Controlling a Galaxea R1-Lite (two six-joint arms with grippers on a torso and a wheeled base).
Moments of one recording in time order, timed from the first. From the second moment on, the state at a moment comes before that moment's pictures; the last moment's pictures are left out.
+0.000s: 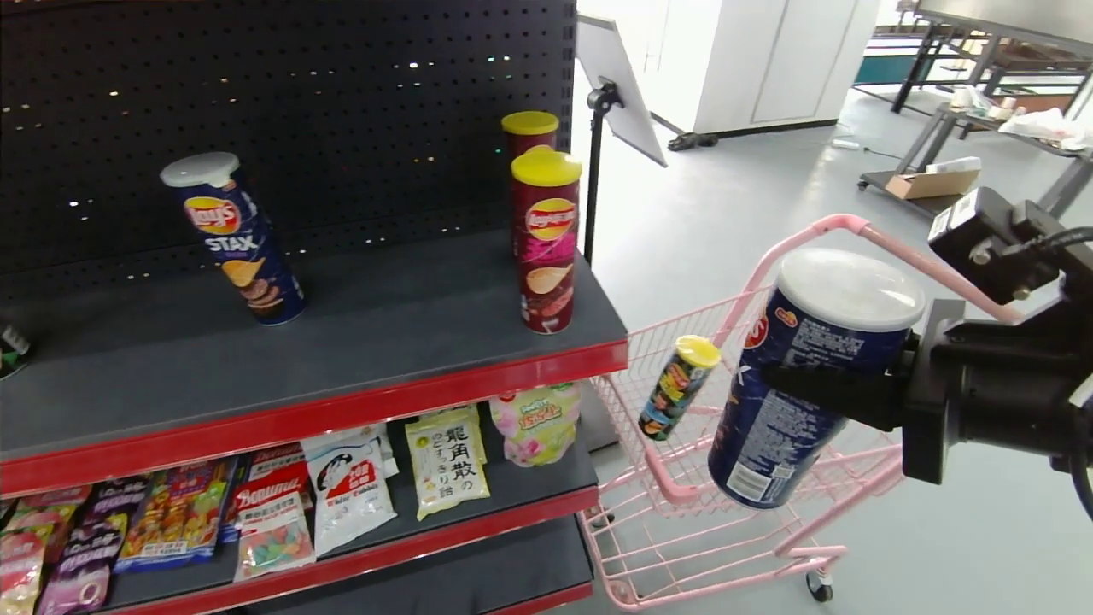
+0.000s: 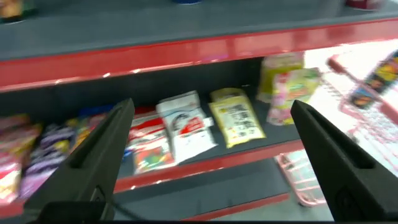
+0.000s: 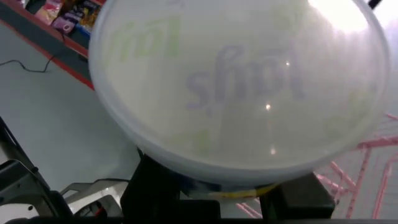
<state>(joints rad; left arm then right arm) 0.00 0.00 0.00 0.00 0.00 -0.01 0.53 1.27 -0.80 -0.13 0.21 -0.22</state>
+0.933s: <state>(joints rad) 0.00 0.00 0.00 0.00 0.00 -0.01 0.58 1.23 -0.70 -0.21 0.24 -0.23</state>
